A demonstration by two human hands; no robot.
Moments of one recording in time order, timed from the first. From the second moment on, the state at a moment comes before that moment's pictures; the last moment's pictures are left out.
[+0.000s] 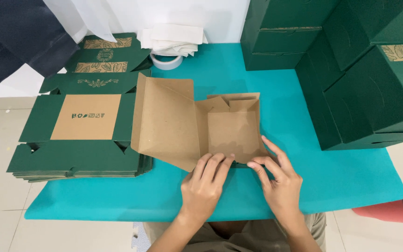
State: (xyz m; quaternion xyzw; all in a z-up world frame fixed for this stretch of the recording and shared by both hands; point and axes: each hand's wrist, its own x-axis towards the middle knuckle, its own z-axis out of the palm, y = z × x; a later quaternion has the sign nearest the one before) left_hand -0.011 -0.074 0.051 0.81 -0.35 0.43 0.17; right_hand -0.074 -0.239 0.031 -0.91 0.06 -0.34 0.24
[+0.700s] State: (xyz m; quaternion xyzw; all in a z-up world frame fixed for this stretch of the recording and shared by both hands) left_hand -0.014 -0.066 0.047 0.83 -0.35 0.39 0.21; right_hand -0.075 -0.252 0.036 -0.90 0.00 -0.30 0.32
